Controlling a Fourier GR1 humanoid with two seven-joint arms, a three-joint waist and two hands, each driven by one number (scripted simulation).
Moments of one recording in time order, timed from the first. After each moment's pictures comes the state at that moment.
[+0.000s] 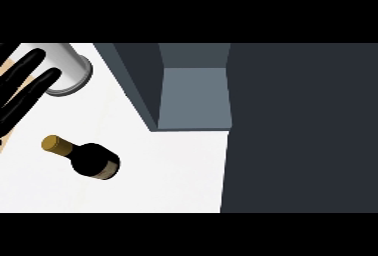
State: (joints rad) left arm -0.47 0.28 0.11 -2.31 0.56 0.29 0.96; right arm 0.24 -0.15 0.34 -2.51 -0.09 0.05 0.37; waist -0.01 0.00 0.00
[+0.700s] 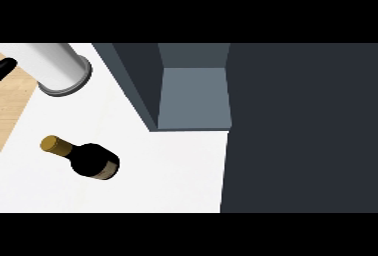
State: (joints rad) left arm -0.44 0.38 0.26 -2.26 0.64 0.23 0.97; right arm 0.21 -0.17 0.35 -2.52 -0.08 0.02 0.40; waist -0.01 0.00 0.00
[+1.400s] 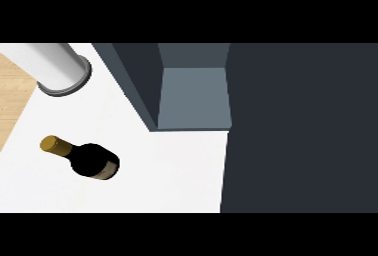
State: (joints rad) left arm -0.34 0.45 0.42 -2.08 0.70 0.02 0.86; right arm 0.19 -0.18 0.37 -2.52 -0.07 -0.01 0.42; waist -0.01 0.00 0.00
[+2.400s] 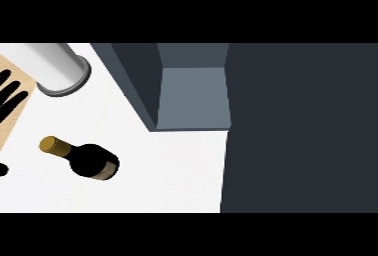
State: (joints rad) left arm -0.16 0.38 0.42 -1.79 0.62 -0.27 0.61; right arm 0.17 -0.19 0.39 -2.52 -0.06 -0.03 0.42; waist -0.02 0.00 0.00
